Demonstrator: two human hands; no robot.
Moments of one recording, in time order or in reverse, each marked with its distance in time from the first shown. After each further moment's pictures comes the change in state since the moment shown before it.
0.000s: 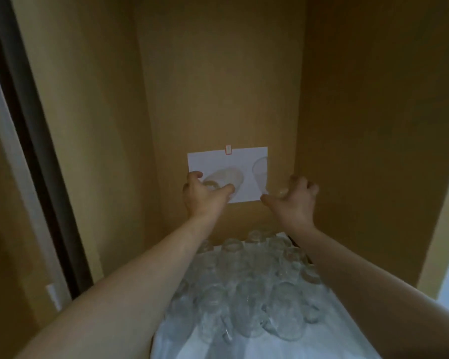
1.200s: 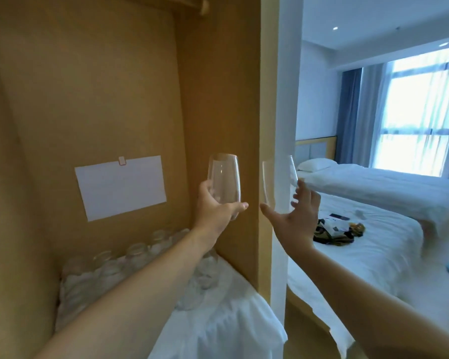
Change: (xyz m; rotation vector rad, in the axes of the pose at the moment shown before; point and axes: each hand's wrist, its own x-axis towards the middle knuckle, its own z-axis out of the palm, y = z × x) left_hand -0.214 0.095 0.087 -0.375 -0.756 0.052; right_hand -0.117 0.078 -0.239 -0.133 0.570 -0.085
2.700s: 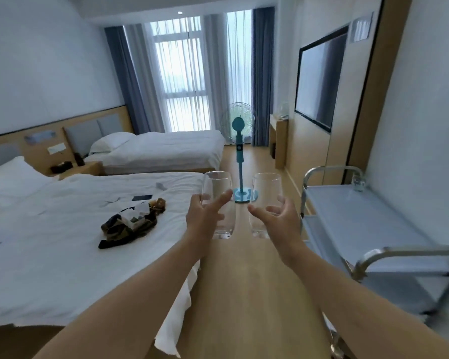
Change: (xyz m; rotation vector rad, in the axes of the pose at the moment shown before) left_hand -0.014 -0.036 0.637 -0.158 -0.858 -0.245; right_hand 0.165 0.372 -0.392 -0.072 0.471 0.653
